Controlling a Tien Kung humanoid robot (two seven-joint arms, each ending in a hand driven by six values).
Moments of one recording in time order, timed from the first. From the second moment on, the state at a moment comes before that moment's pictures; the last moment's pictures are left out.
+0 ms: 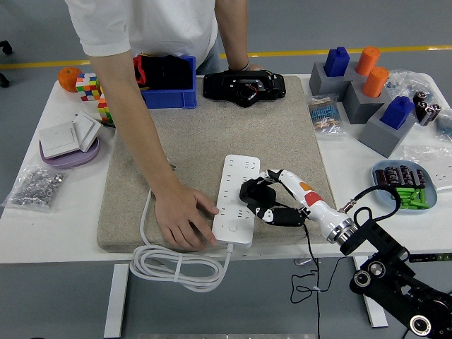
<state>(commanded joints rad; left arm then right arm) -0.16 0.05 -1.43 -0.18 1.42 -0.09 0.35 0.29 -0.21 0.76 1.31 -1.56 -0.22 0.20</state>
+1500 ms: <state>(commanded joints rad) -0.16 0.04 -1.45 -0.18 1.42 -0.09 0.35 0.37 -0.19 0.72 1.28 -1.55 -0.21 0.19</state>
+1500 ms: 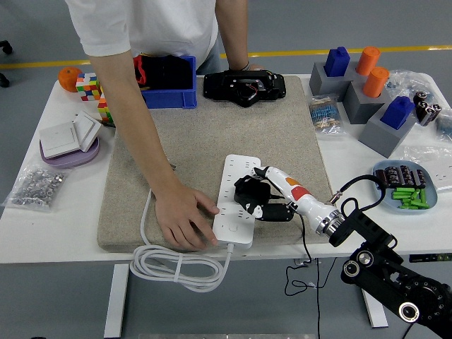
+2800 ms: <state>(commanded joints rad) -0.16 0.05 -1.44 -0.18 1.42 -0.09 0.35 0.12 -0.24 1.35 1.41 -1.70 -0.21 0.11</state>
